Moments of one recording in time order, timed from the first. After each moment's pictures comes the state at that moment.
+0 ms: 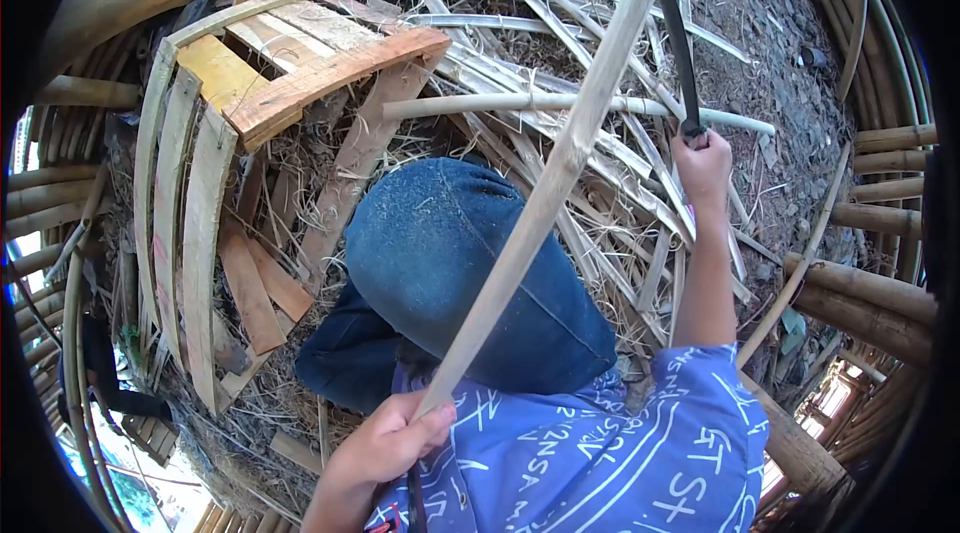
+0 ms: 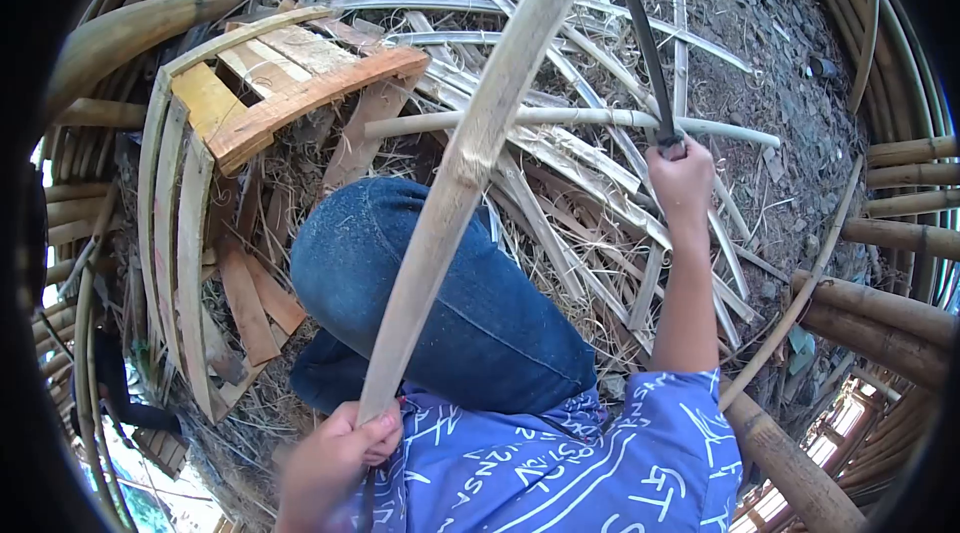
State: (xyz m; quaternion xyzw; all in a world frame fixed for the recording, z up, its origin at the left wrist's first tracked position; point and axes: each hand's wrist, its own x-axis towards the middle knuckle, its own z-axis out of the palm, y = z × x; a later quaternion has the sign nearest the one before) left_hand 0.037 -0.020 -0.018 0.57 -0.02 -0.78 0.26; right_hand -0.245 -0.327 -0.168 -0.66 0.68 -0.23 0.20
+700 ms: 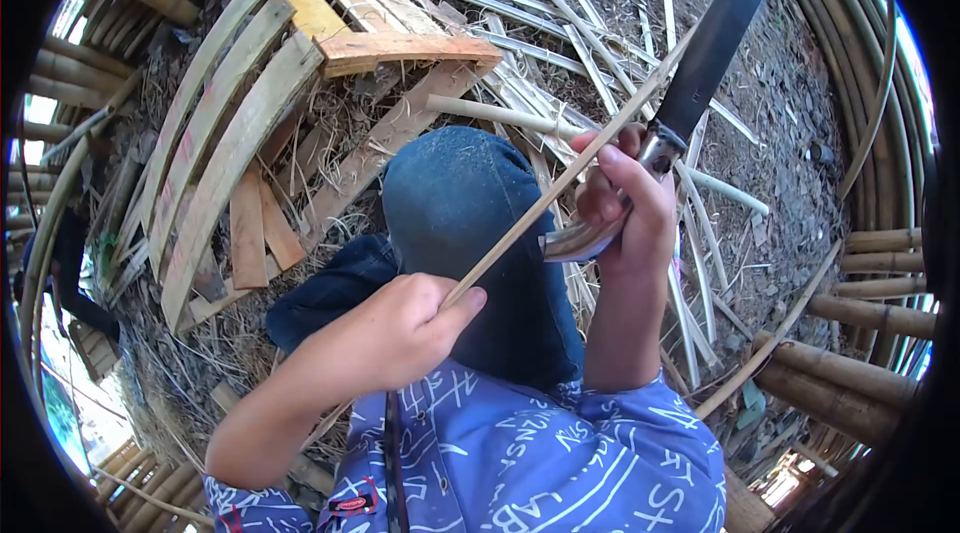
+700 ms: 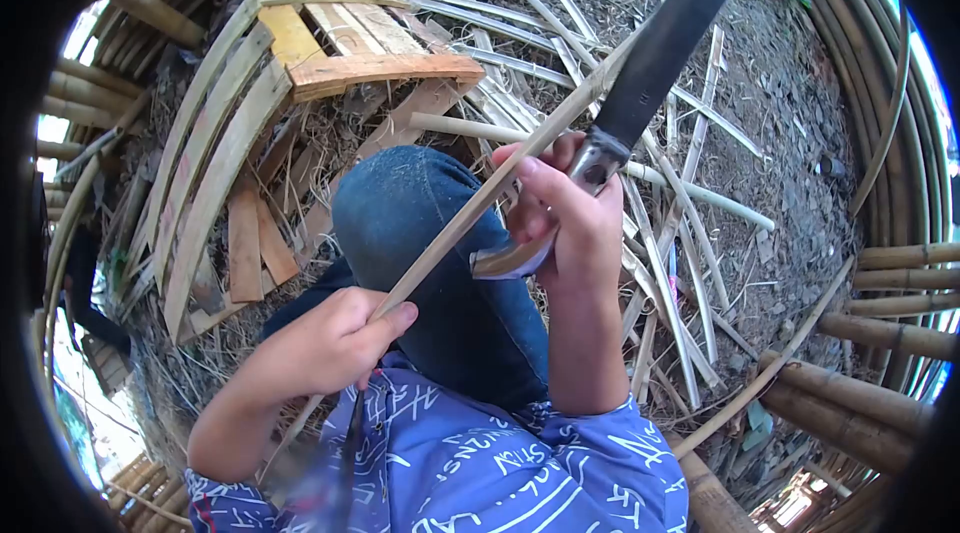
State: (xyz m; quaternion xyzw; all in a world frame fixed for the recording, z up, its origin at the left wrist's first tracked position) left_hand 0.036 -0.083 0.012 0.68 -0.30 -0.66 0.15; right_hand -0.112 -0.236 -0.047 -0.35 0.33 -0.39 0.78
